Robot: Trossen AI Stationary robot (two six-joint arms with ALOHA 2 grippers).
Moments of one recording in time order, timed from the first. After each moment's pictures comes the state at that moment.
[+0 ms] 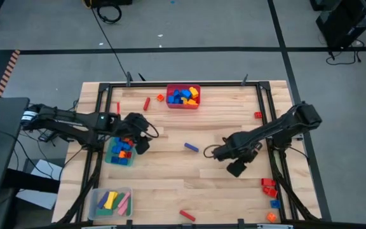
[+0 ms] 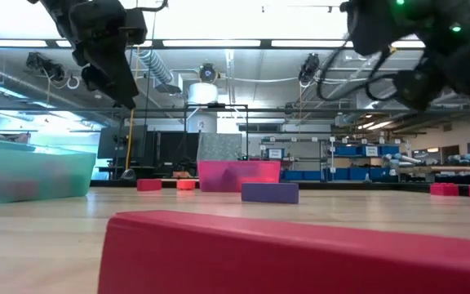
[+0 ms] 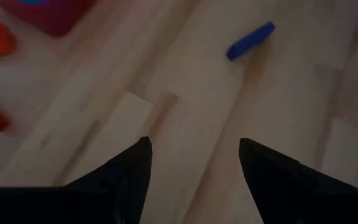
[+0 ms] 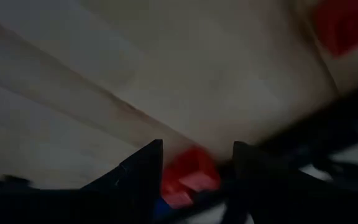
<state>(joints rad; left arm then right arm) -0.07 1.07 0.81 -0.65 -0.23 -0.50 0.28 1.63 1.05 -1.29 -0.37 1.03</state>
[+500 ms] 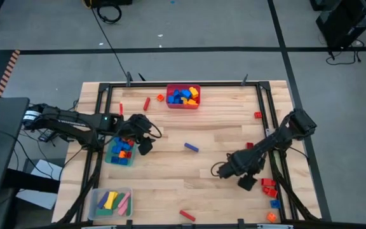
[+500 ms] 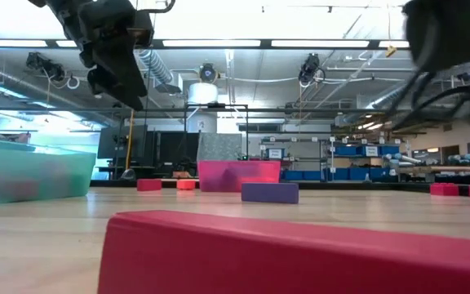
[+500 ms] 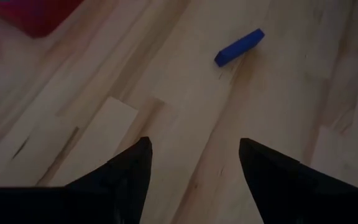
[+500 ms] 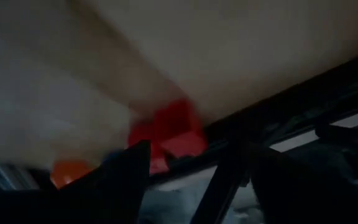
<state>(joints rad) -0.07 1.11 0.81 -0.59 -0.20 -0.53 0.48 1.75 1.03 -1.33 -0.50 0.98</state>
